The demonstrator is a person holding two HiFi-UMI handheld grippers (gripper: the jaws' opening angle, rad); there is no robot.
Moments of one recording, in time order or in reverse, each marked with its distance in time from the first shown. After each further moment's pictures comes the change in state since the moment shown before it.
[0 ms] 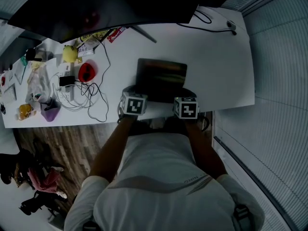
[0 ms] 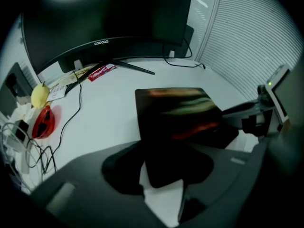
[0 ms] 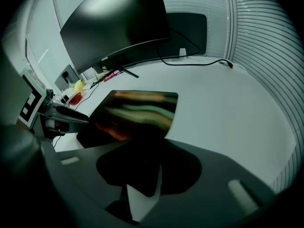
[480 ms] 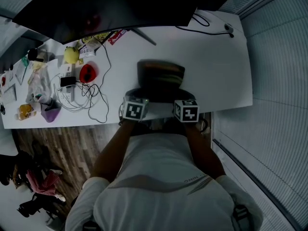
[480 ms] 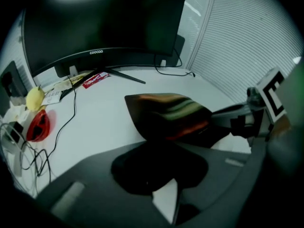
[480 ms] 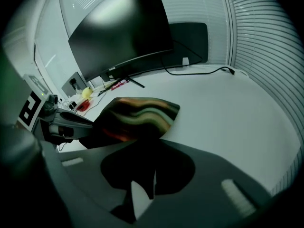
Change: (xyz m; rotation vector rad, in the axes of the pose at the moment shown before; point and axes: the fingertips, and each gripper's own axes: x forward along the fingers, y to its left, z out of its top) left arm -0.020 -0.022 0.008 0.033 -0.079 -0.077; right arm -0.017 0.014 0.013 -0.001 -0.095 0.066
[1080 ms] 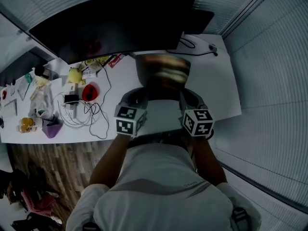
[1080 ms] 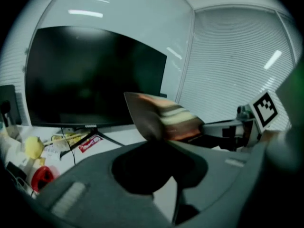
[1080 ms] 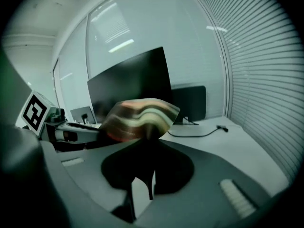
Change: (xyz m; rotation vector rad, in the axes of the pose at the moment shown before) left arm -0.136 -0.043 0.143 0.080 -0.518 -0.124; right arm -0.143 0.023 0.139 -0.104 -0.458 0.021
